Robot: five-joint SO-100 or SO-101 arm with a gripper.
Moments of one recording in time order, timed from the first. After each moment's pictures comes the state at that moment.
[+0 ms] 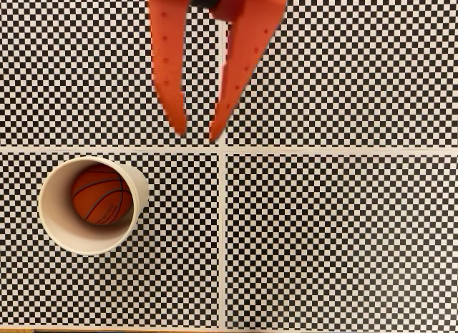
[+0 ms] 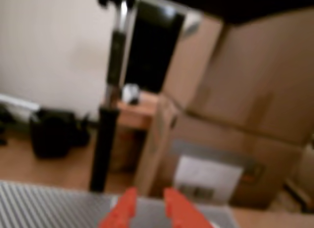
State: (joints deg) arm 3.6 175.2 152.5 16.7 -106.4
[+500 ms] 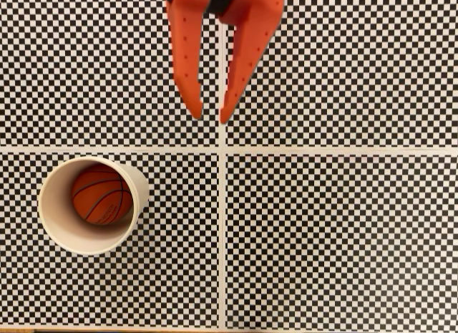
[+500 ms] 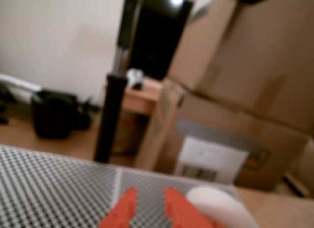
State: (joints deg) arm 3.3 187.9 168.7 16.9 -108.6
